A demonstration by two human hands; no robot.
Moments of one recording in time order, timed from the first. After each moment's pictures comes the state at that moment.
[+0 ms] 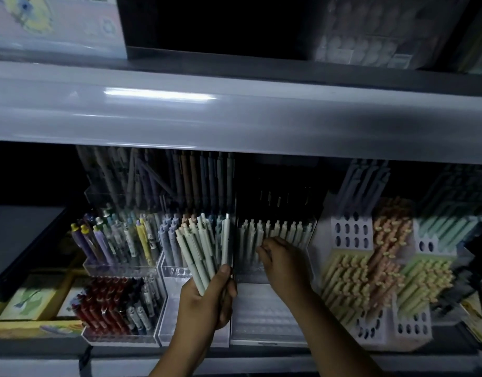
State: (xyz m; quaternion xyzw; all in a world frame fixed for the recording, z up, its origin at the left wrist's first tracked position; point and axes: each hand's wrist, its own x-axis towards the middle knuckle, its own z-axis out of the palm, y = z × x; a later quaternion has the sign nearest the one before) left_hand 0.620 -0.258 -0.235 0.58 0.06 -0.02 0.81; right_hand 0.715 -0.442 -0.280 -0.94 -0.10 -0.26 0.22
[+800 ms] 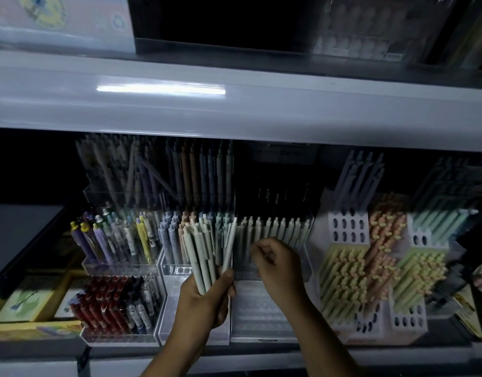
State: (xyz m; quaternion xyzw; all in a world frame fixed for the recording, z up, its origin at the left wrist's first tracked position) left_hand 0.619 -0.249 -0.244 0.62 0.03 -0.03 0.79; right_hand 0.679 -0.414 -0.258 -0.83 0.01 -0.15 0.54
